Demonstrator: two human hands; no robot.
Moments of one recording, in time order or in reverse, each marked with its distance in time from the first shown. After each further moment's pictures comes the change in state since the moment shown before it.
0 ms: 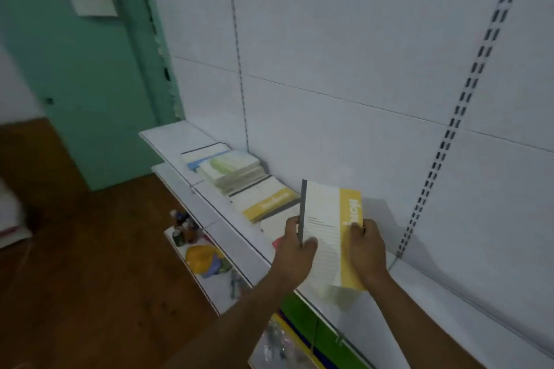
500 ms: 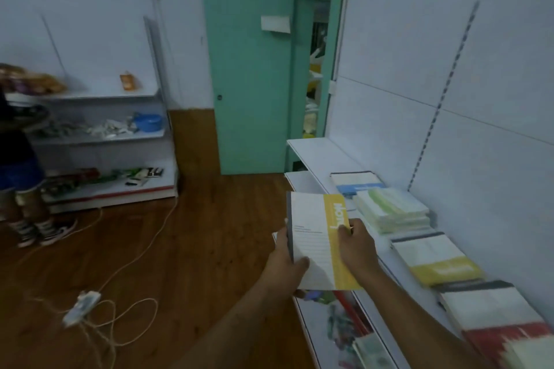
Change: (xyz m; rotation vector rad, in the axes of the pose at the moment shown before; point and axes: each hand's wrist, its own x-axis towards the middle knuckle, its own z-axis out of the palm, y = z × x) left_hand -0.039 -0.118 -0.361 -0.058 0.371 -0.118; right_hand -0.124 -0.216 0.330 -0.043 -0.492 -0.333
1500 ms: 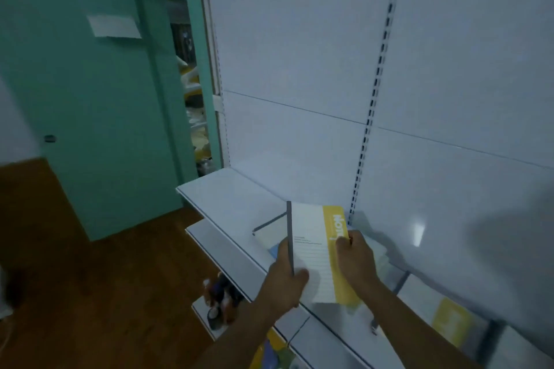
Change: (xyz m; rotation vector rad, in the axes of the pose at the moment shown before) left_hand 0.367 0.004 0.098 0.128 -0.505 0.165; right_hand 0.296 0.058 -0.010 0.058 0.432 0.333
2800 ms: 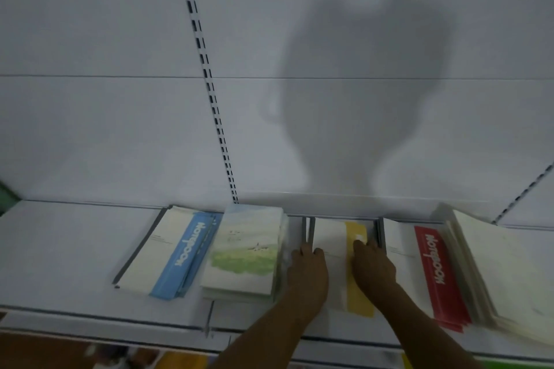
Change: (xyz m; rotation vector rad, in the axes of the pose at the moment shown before) left_hand 0.075 0.003 0.204 0.965 -0.638 0.379; right_hand -0.005 0.164 -0.099 -0.849 0.173 0.509
